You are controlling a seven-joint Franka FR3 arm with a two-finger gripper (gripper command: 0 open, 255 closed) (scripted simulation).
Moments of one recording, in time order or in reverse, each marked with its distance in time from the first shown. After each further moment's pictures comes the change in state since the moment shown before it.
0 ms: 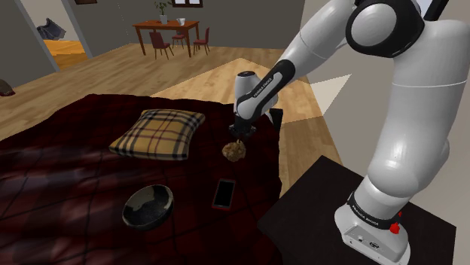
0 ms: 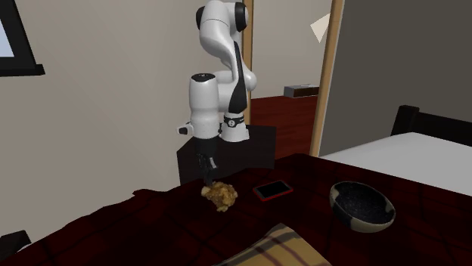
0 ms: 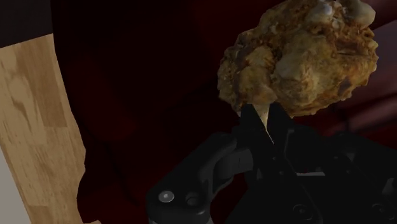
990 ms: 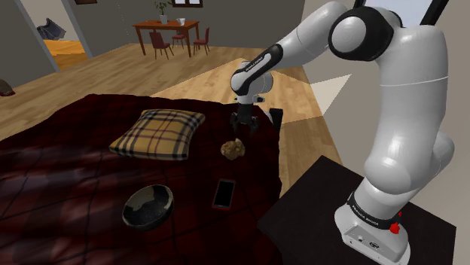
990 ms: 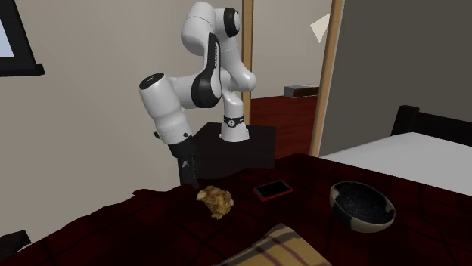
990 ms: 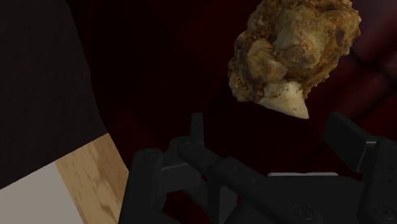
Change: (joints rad) arm -0.107 0.139 -0.004 0.307 0.275 -0.416 0.126
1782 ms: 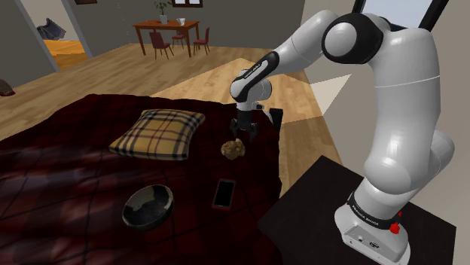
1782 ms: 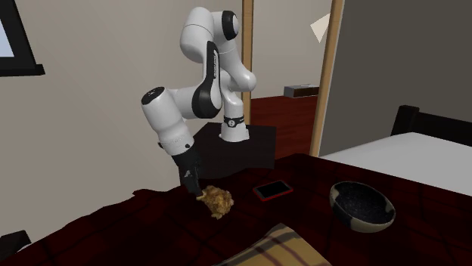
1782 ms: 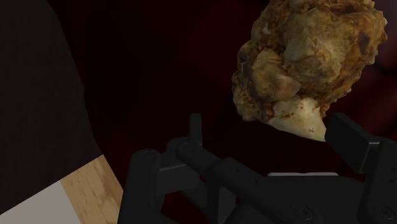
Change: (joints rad) arm 0.000 0.059 0.004 -0.006 0.032 0.039 0.016
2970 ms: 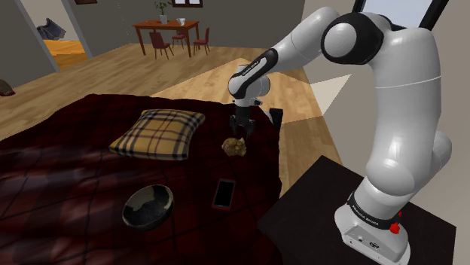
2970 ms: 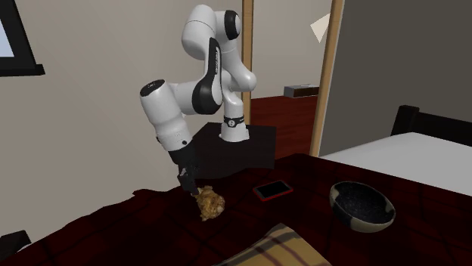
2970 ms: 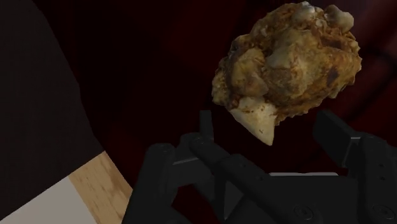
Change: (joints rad) arm 0.052 -0.014 -0.049 0.036 -0.011 -0.010 0.091
